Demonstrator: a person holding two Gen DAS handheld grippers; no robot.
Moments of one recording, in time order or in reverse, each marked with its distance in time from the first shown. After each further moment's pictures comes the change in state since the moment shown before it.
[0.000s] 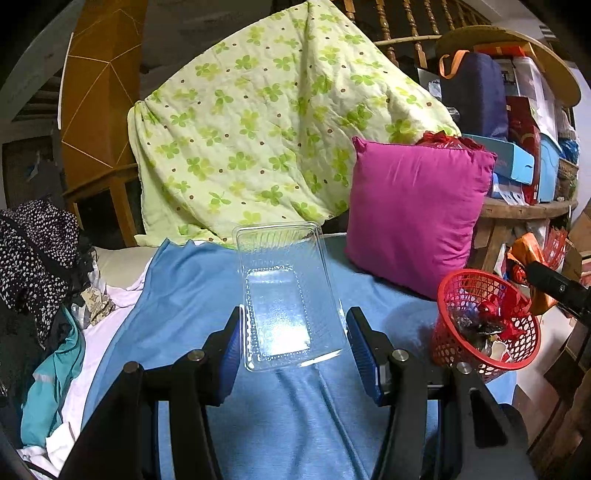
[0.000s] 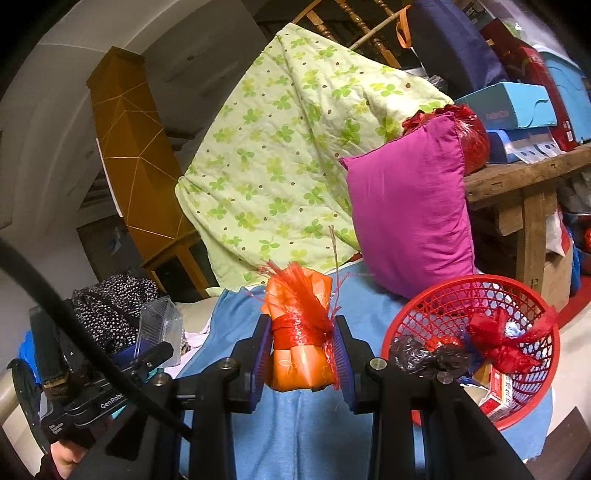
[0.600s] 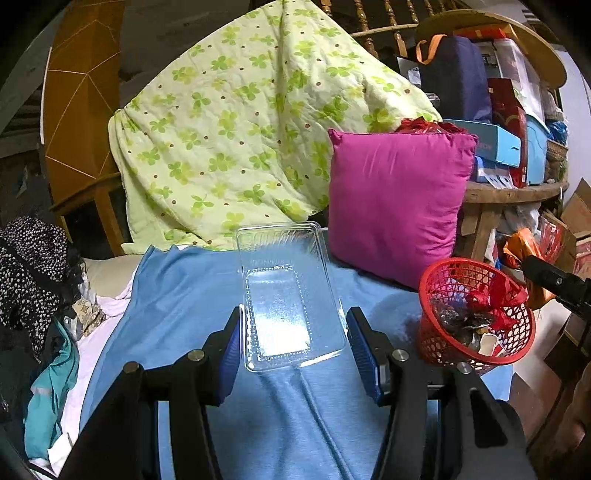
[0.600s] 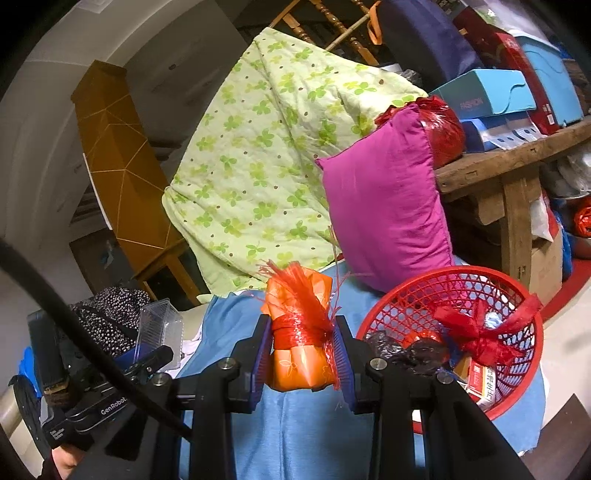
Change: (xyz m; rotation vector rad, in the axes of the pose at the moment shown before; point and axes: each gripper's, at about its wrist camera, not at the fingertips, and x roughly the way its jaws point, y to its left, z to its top) left arm 0.009 -0.036 0.002 0.062 0.015 -0.029; right arm -0.011 -0.034 -0.001 0.061 -0.010 -0.029
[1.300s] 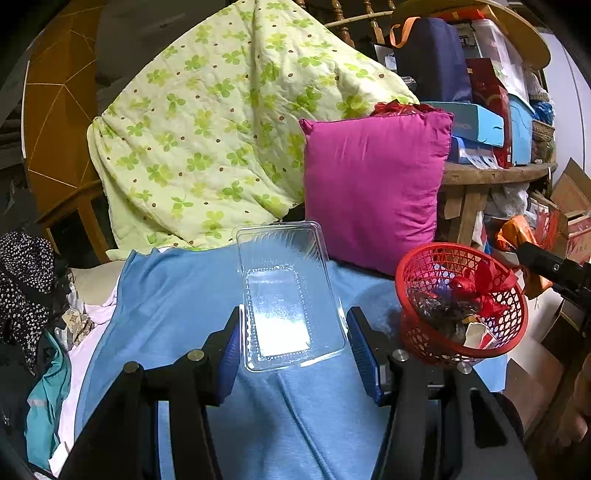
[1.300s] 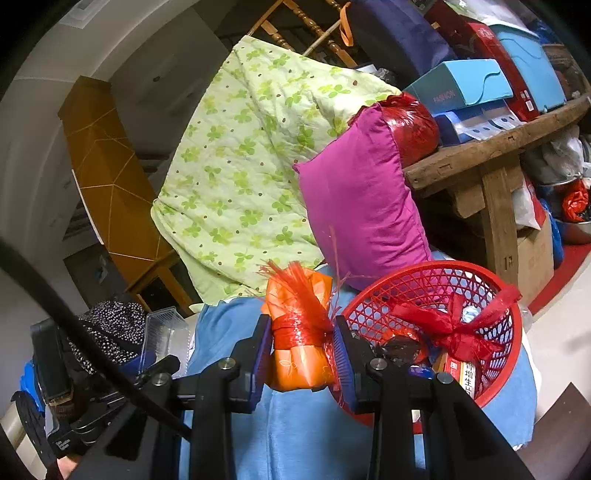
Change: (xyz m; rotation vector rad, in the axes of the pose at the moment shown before) left arm 0.012 -0.036 -0.002 0.062 0.026 -0.036; right arm -0.011 -0.034 -0.001 0.058 -0.016 -0.023
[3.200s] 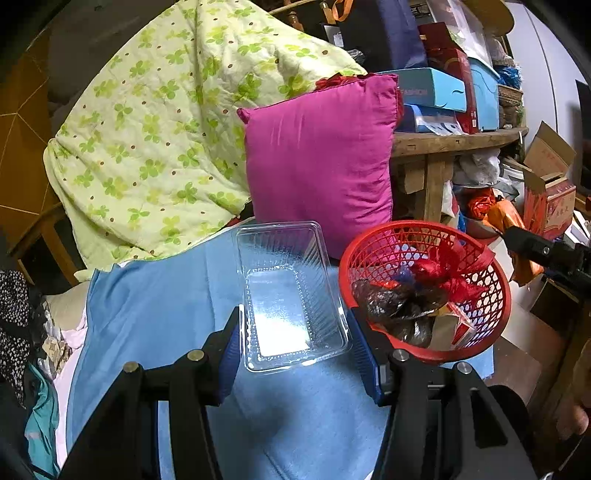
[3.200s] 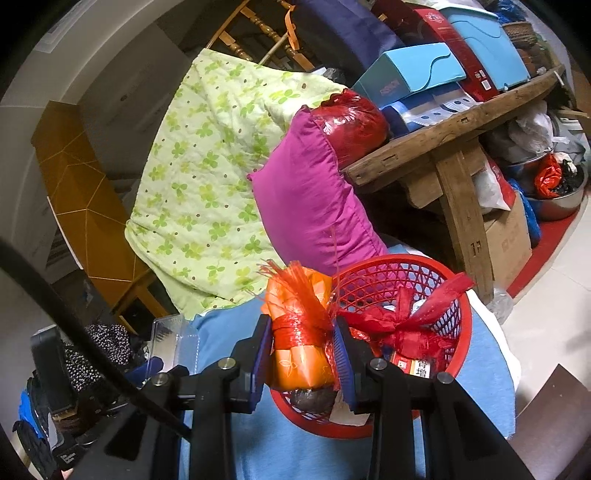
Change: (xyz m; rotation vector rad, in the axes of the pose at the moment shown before) left arm 0.034 -0.071 0.011 0.128 0.042 -0.089; right arm -0.011 -0.060 0.000 0.100 -0.023 -0.079
